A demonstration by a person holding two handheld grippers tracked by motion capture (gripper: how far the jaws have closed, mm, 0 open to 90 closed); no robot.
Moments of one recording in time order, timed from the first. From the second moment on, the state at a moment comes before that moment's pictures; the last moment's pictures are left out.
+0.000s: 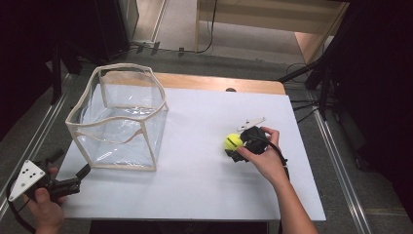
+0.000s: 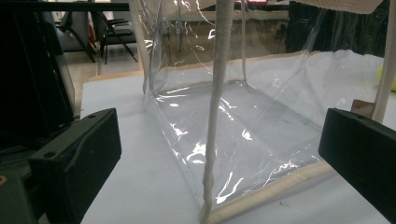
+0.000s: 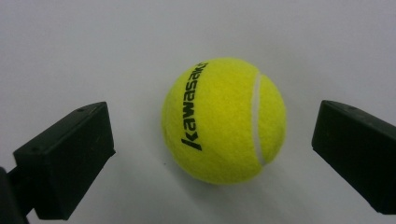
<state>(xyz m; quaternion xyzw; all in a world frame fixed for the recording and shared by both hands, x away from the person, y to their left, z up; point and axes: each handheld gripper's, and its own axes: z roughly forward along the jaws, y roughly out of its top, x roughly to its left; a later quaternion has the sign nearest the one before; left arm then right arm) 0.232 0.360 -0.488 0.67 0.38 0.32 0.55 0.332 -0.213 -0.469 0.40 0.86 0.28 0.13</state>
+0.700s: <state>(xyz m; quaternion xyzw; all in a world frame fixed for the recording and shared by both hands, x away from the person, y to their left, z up) 0.232 0.361 -0.489 0.67 0.38 0.32 0.55 0.341 -0.203 -0.475 0.43 0.86 0.25 0.12</state>
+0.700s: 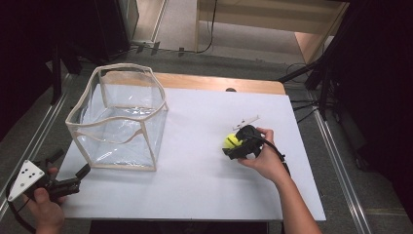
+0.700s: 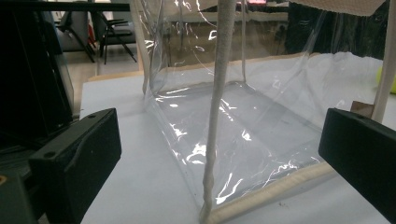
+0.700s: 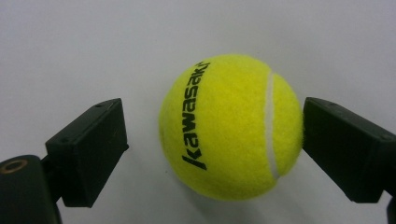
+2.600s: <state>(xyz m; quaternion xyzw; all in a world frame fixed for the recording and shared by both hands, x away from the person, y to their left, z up) 0.232 0.361 -0.489 0.67 0.38 0.32 0.55 0.354 -0.180 -0.467 0.44 0.85 0.25 0.11</state>
